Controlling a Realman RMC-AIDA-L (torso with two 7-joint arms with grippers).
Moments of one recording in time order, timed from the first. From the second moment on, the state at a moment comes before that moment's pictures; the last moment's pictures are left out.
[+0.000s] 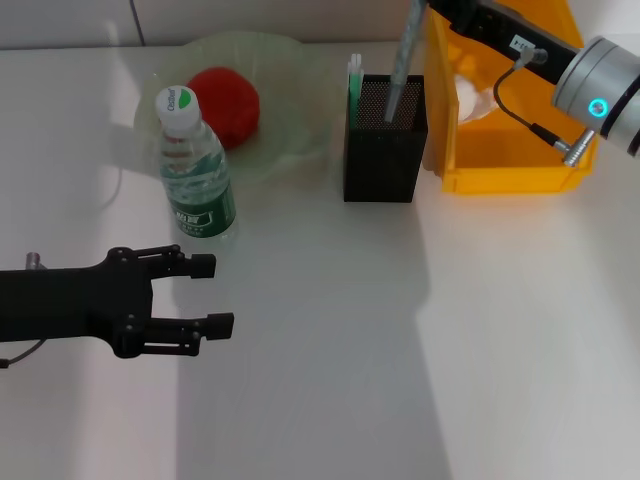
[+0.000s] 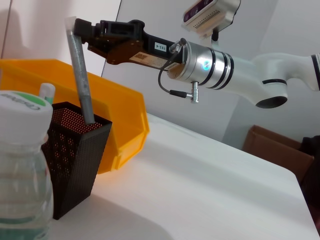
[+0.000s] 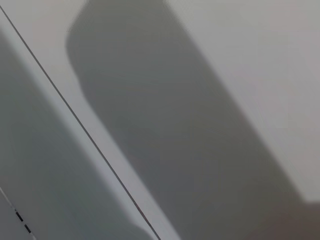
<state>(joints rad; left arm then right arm) -0.44 -2.01 0.70 0.61 2.05 1.78 -1.32 0.68 2.09 -1.02 -0.36 -1.09 -1.04 1.41</state>
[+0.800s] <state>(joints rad) -0.44 -2.01 0.70 0.62 2.05 1.80 -1.34 0.64 2.09 -1.09 -0.40 -1.09 -1.17 1.43</state>
